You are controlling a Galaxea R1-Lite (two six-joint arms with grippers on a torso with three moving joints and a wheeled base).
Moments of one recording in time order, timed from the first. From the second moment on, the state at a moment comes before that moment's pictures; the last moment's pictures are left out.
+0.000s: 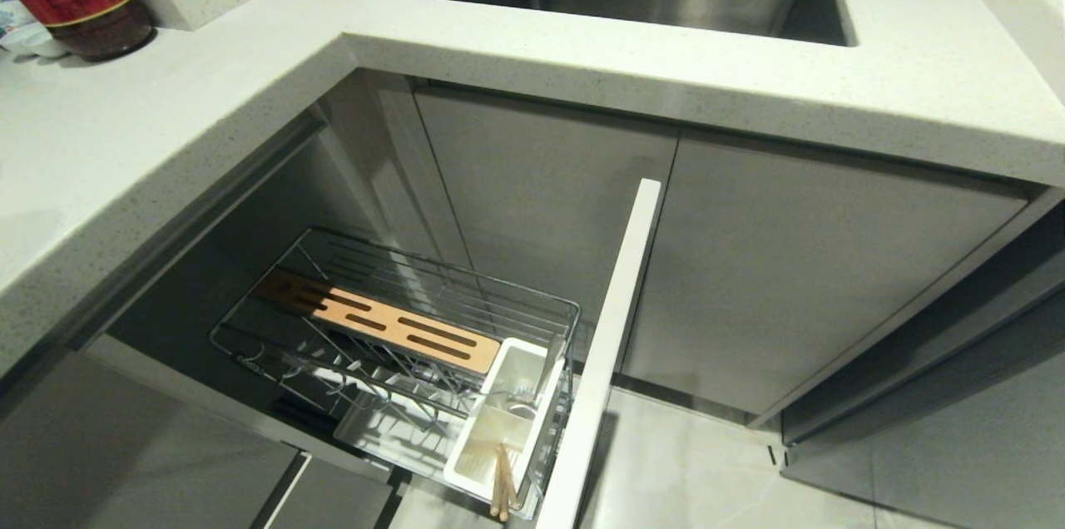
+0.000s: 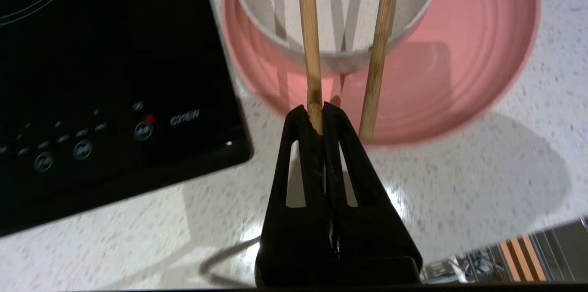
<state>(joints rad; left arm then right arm) 0.57 1.09 -1.68 1.06 0.27 -0.32 0.00 0.00 0.00 -0.08 0.00 0.02</state>
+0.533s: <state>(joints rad) 0.58 1.15 -1.64 0.98 0.21 -0.31 0.00 0.00 0.00 -0.08 0.00 0.02</state>
